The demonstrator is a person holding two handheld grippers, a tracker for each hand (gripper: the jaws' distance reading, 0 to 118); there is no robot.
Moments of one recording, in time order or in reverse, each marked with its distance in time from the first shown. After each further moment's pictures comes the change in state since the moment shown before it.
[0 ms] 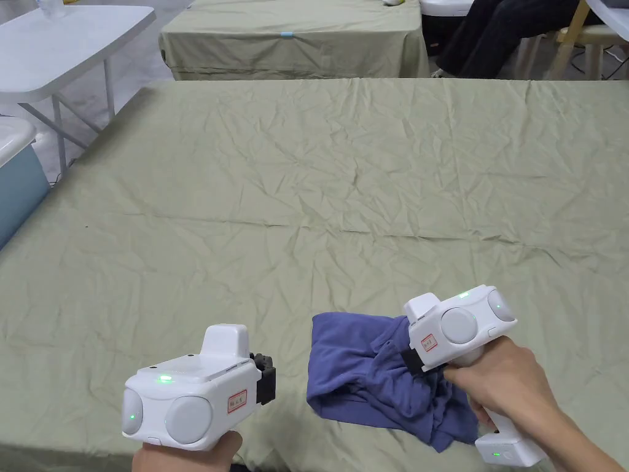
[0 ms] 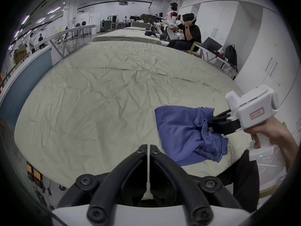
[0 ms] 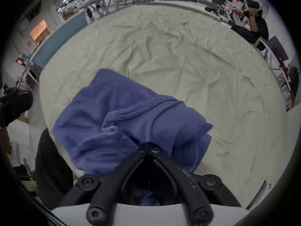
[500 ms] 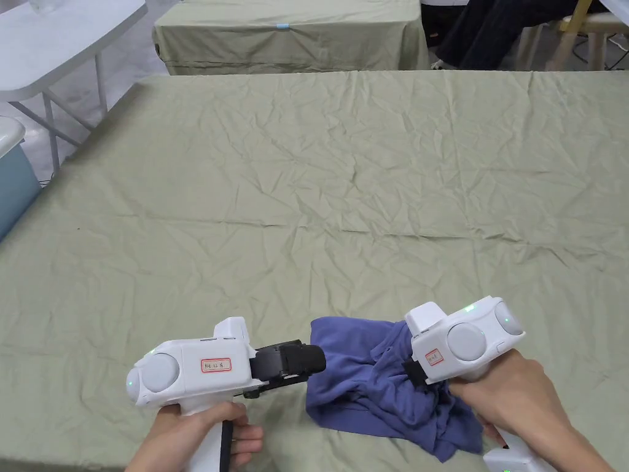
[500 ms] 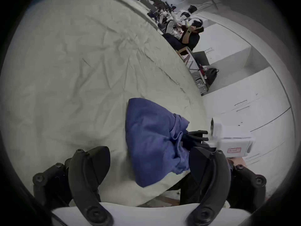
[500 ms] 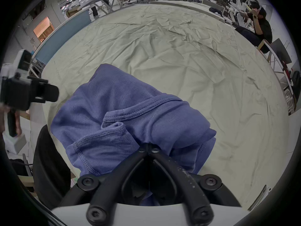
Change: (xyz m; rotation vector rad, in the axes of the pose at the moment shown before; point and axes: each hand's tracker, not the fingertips) left arm -0.060 0.021 -0.099 -0.190 -0.510 0.391; right arm 0.000 -0.008 0.002 0.029 0.013 0.038
